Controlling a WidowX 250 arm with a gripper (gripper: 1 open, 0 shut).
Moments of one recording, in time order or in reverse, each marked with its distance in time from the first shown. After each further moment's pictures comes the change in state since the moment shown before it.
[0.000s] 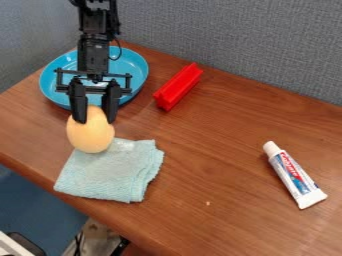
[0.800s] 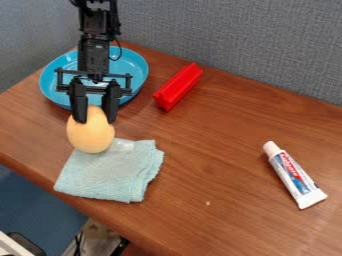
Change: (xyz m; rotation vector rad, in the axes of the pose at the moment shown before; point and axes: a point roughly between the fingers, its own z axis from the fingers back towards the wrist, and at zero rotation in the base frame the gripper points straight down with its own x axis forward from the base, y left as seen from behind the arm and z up) arm 0.001 -0.001 0.000 0.003 0.006 -0.006
